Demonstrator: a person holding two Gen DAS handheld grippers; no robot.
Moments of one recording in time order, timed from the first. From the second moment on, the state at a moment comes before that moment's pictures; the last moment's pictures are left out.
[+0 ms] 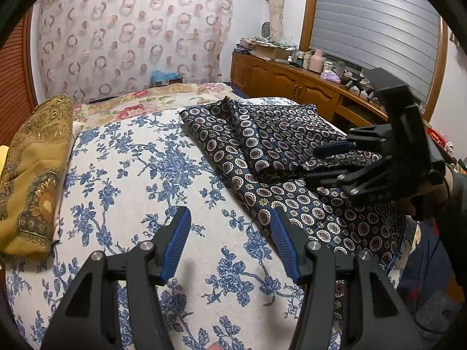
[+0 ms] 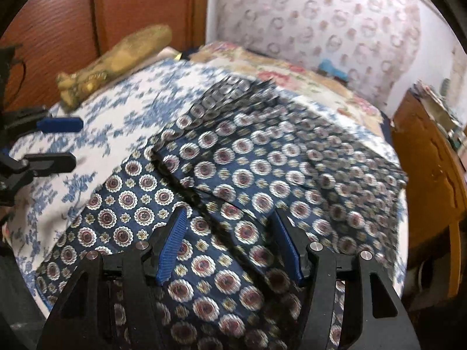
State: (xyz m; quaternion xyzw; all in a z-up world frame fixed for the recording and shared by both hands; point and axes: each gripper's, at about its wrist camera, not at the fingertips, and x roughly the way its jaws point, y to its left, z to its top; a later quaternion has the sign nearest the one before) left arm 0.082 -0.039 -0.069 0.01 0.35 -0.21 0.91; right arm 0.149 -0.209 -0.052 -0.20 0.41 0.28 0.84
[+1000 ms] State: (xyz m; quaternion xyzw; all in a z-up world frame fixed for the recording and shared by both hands) left arm 0.078 -0.048 -0.072 0.01 0.36 -0.22 0.91; right arm 0.249 -0.318 -0.013 -0.11 0.39 0.12 0.91
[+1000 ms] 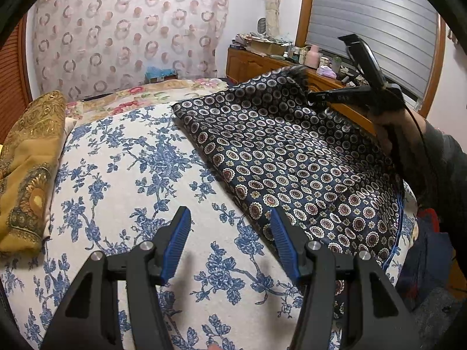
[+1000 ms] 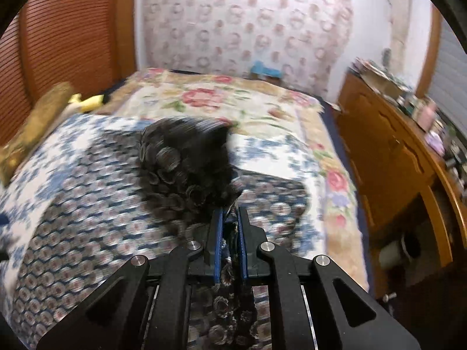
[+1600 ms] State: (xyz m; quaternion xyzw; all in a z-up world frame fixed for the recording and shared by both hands) left arm 0.077 -0.061 -0.077 0.02 0.37 -0.23 0.90; right arm 0.220 -0.353 -0.013 -0.07 0.39 0.11 0.91
